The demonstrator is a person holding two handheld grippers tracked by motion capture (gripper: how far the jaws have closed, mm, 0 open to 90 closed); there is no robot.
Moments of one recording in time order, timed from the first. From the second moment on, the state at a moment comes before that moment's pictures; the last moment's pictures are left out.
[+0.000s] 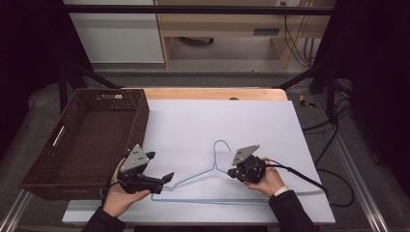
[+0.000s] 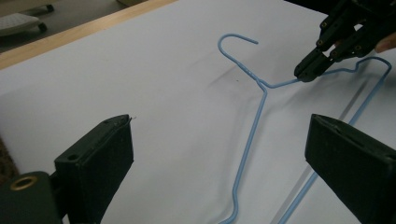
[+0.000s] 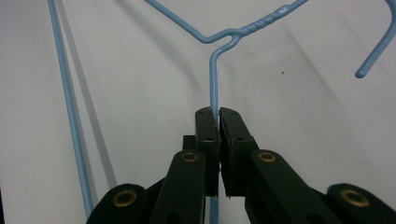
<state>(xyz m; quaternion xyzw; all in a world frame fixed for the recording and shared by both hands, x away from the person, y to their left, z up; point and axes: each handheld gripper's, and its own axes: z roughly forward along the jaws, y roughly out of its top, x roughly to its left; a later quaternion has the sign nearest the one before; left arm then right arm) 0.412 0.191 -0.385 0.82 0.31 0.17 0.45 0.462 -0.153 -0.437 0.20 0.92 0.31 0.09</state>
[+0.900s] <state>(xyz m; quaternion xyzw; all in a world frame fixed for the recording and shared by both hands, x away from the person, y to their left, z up) 0.451 0.093 -0.418 0.91 0.21 0.13 0.32 0.460 -0.156 -0.432 0.19 0.92 0.32 0.09</state>
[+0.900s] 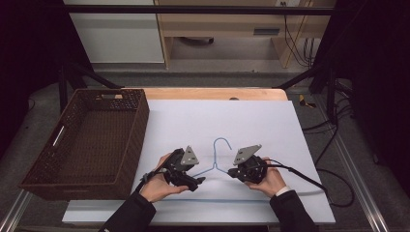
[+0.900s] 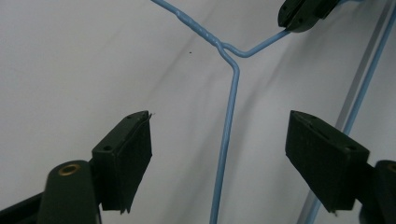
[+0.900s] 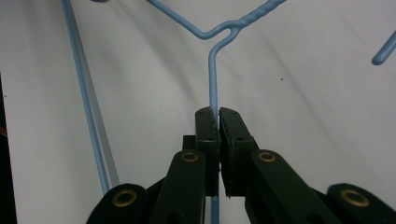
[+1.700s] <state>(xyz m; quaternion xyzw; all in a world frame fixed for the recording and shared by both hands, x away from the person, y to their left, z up) 0.461 0.061 -0.436 0.95 0.16 0.14 0.24 0.460 -0.156 -0.432 0.19 0.92 0.32 0.09</state>
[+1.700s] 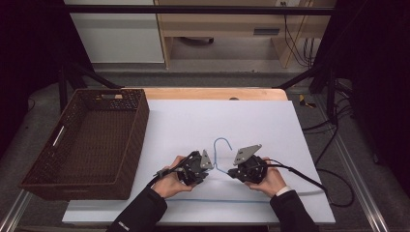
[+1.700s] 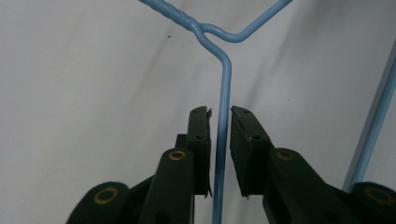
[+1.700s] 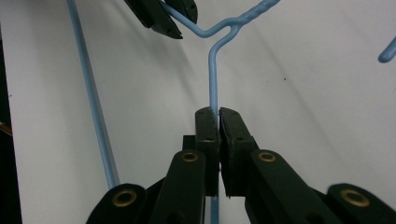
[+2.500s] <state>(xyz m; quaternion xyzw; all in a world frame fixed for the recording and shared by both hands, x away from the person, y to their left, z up) 0.454 0.060 -0.418 0.95 0.16 0.13 0.24 0.459 -0.163 -0.420 0.21 0.91 0.36 0.08</state>
